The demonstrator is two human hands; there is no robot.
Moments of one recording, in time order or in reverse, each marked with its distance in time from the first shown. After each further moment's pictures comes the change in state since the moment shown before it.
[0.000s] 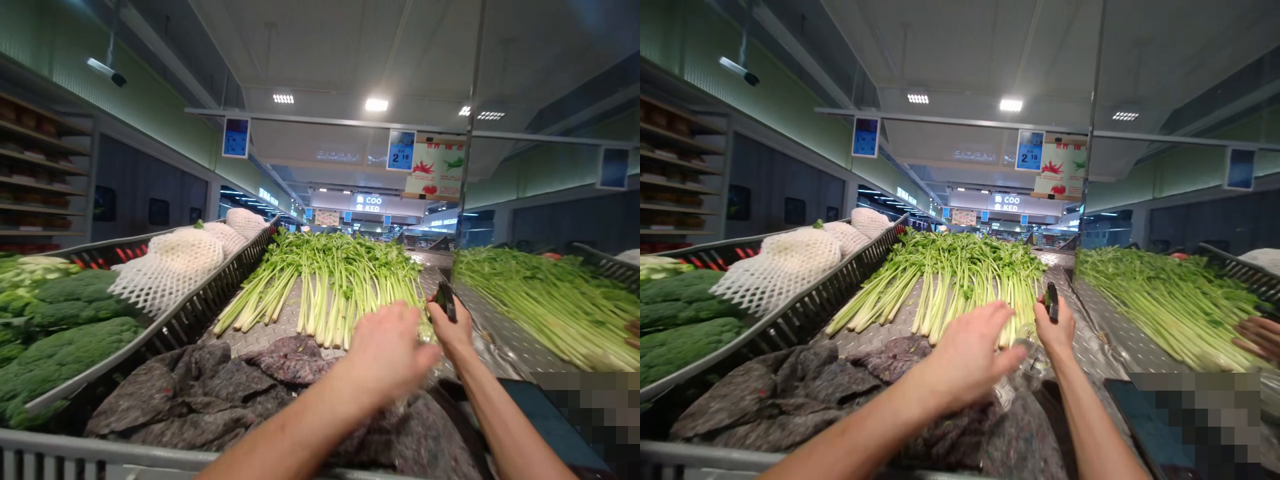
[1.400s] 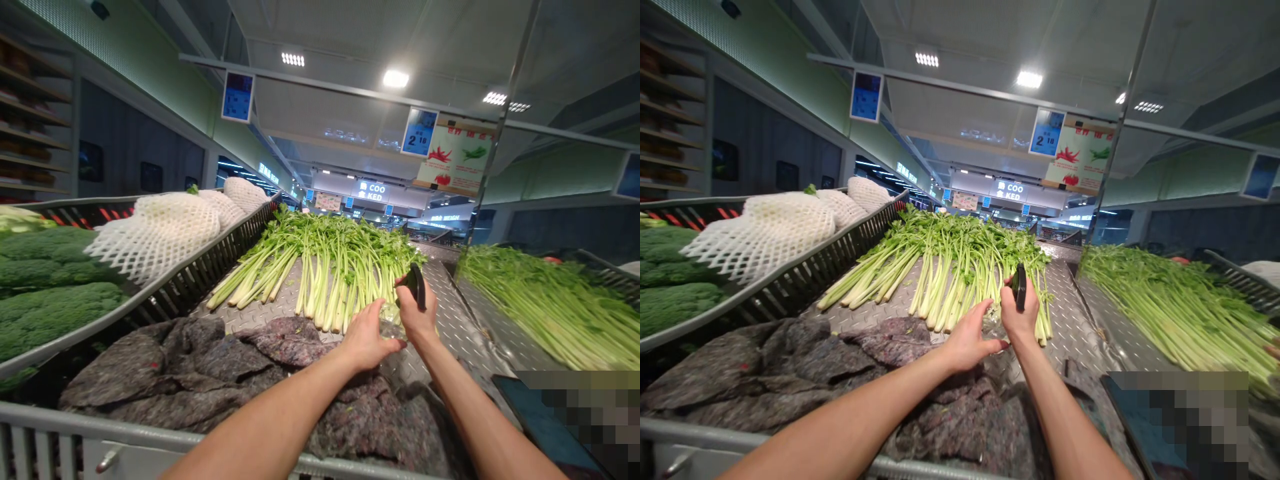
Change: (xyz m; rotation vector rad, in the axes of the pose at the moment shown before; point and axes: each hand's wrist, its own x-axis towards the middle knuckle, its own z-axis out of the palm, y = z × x) left_hand -0.009 -0.058 0.044 -0.242 -0.151 -0.304; right_hand -0.036 -0.035 0.049 0.206 -0.132 -0.168
